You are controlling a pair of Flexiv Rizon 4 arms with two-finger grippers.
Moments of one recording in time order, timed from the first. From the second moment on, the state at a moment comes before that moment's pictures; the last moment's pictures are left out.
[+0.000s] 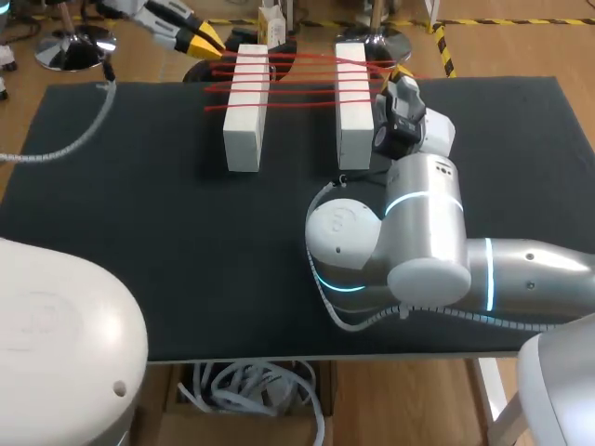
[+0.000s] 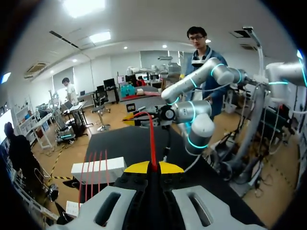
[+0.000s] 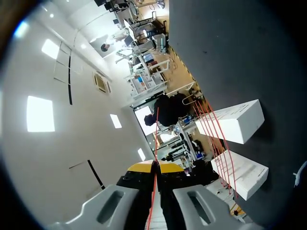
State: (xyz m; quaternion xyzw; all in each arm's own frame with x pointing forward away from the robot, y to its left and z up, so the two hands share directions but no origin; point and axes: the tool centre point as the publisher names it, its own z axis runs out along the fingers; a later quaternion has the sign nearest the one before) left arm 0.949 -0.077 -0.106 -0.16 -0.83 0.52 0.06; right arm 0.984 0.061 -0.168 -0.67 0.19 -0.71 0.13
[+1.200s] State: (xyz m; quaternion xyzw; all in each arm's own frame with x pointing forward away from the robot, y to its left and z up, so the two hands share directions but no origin) left arm 0.943 -0.110 -0.105 -0.04 -0.95 0.31 -0.01; right arm 0.984 0.061 -0.168 -0.67 0.19 -0.71 0.13
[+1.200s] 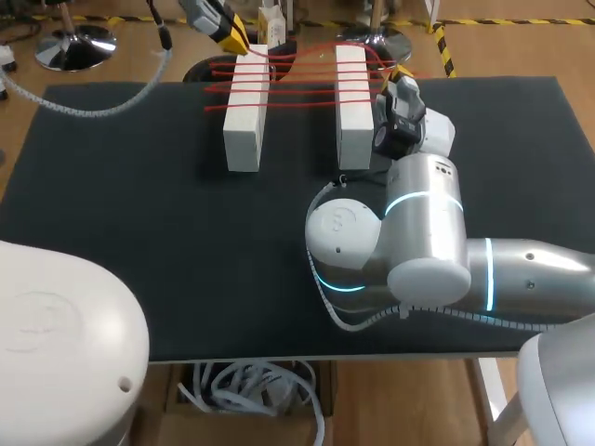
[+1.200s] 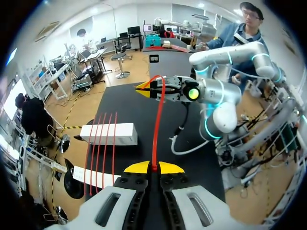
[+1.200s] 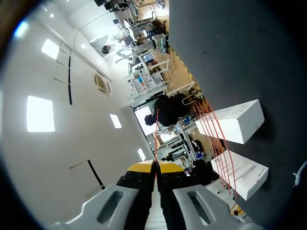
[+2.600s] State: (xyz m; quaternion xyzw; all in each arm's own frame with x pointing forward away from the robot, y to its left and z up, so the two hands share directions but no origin) left arm 0.938 -0.117 -0.094 -0.07 -0.95 0.29 -0.02; right arm 0.983 0.055 -0.167 -0.67 0.17 -0.71 0.09
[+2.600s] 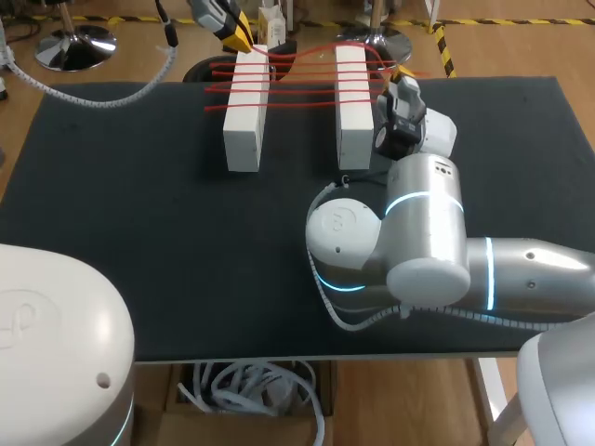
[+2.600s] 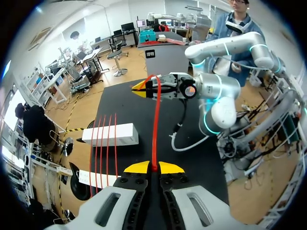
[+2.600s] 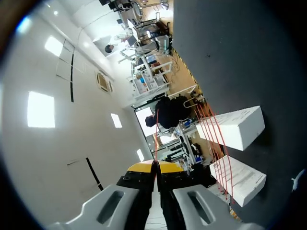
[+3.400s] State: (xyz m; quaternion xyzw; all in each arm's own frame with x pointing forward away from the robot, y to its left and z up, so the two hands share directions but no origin) left arm 0.937 -0.117 -0.094 -0.07 -0.95 0.29 -0.02; right arm 0.969 0.058 -0.138 -0.71 -0.11 -0.68 -0.16
